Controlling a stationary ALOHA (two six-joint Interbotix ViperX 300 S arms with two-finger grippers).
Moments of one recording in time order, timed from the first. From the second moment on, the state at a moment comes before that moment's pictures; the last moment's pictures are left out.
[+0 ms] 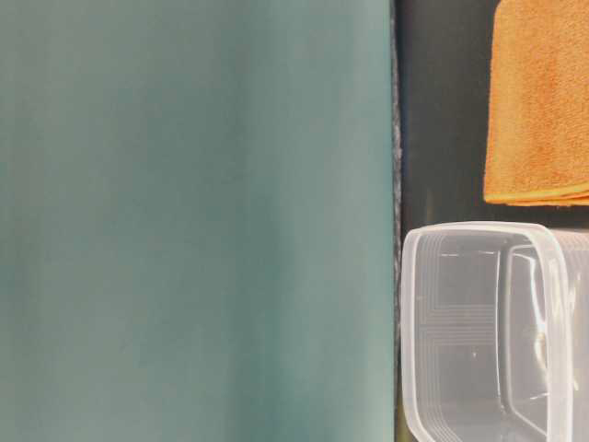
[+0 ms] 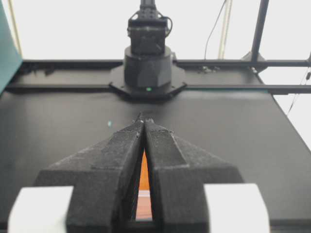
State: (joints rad) left arm 0.00 -0.96 1.17 0.00 -0.29 0.00; right arm 0.00 -0.97 1.18 0.00 -0.29 0.00
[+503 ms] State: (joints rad) left arm 0.00 -0.67 0.91 0.04 -0.09 -0.03; right arm -0.04 -1.02 1.21 0.01 -0.28 0.01
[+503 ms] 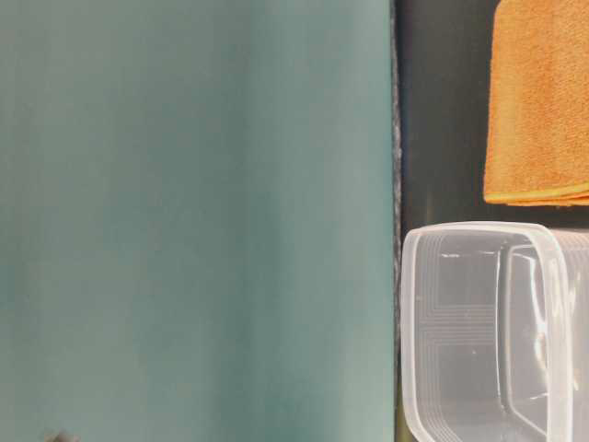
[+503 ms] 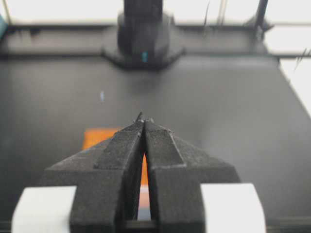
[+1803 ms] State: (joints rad) left arm 0.06 0.45 -0.09 0.04 0.66 0.14; right arm -0.07 -1.20 1.24 0.02 -0.19 0.12
